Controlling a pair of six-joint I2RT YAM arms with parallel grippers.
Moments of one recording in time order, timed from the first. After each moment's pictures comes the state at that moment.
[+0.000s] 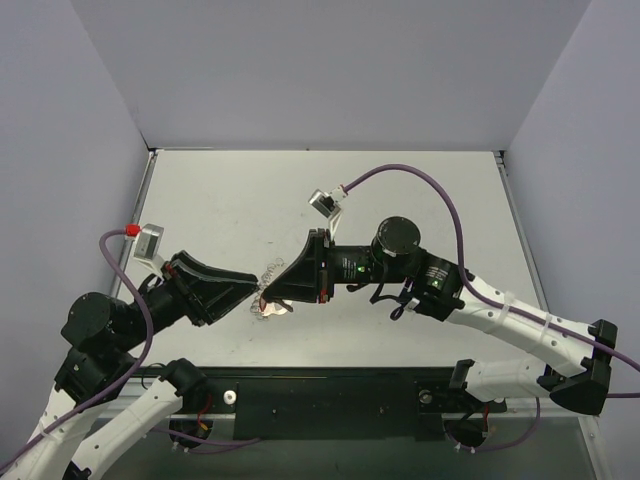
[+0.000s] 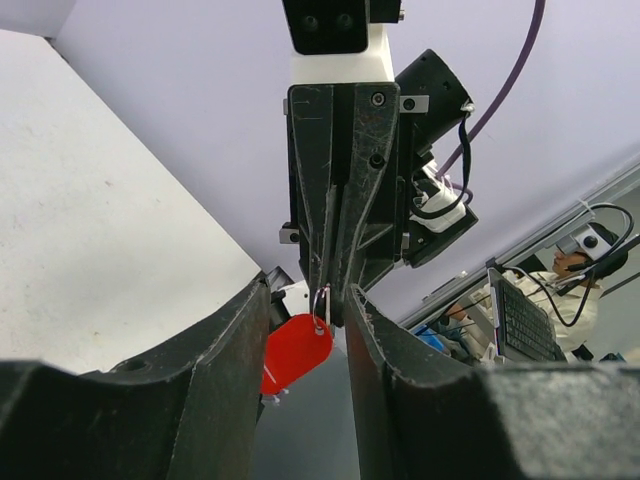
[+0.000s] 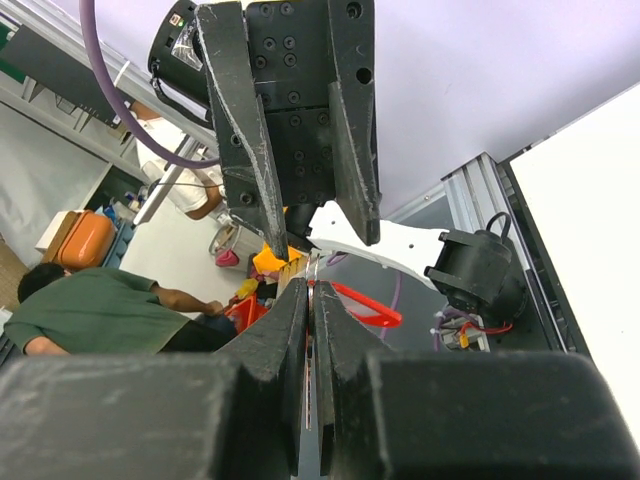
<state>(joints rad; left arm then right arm) -0.67 0.43 0.93 -0.27 0.36 -0.94 1.09 1.20 1.19 0.08 -0.50 0.84</state>
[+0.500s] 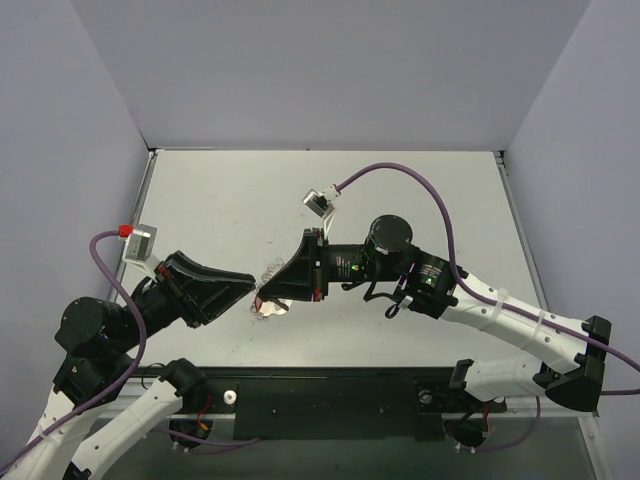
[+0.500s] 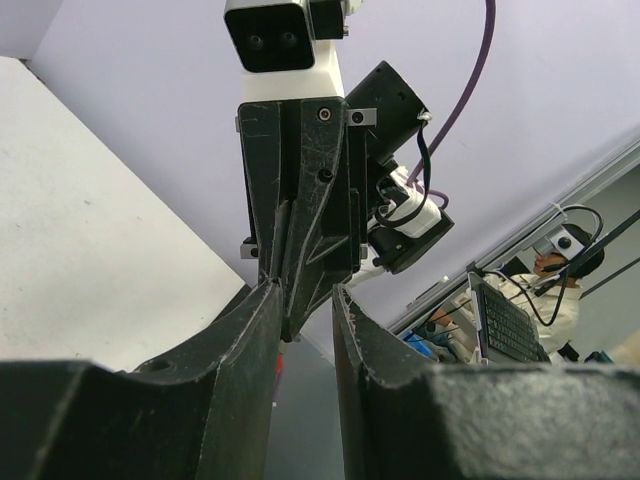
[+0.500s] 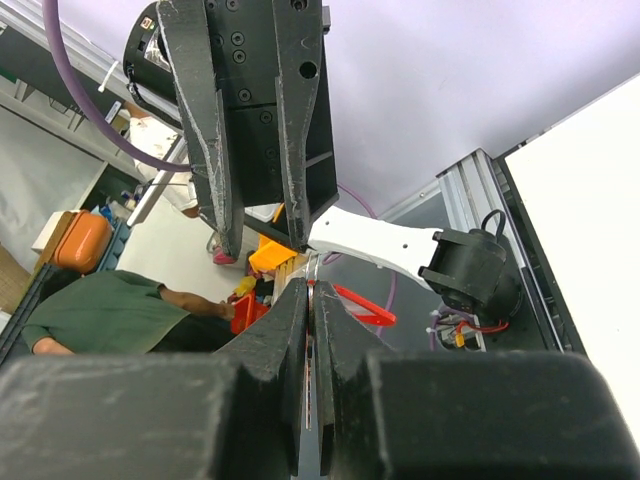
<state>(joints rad) -0.67 0.41 0.93 -0.21 0.37 -0.96 1.09 1.23 1.21 0.08 -0.50 0.84</state>
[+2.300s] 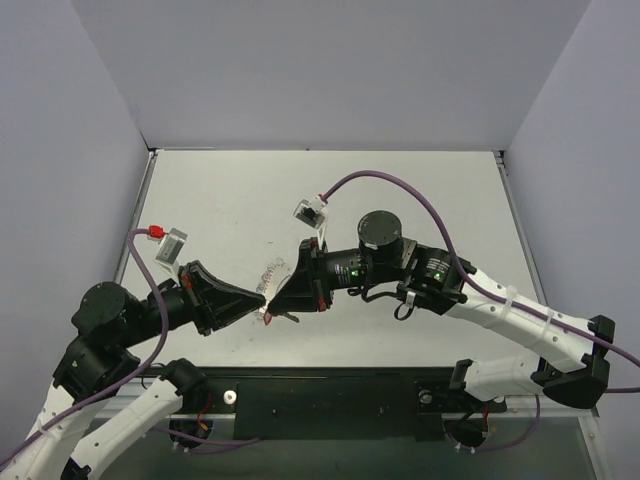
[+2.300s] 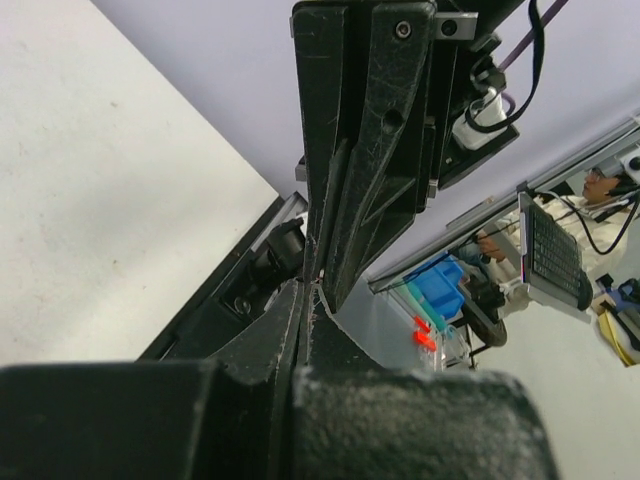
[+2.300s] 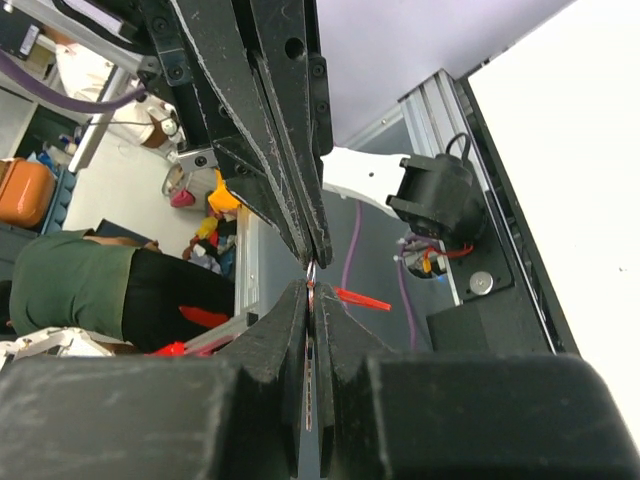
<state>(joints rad) -0.67 0.45 0.97 -0.42 0.47 -0.84 1.11 1.24 1.33 -0.23 -0.51 0.70</state>
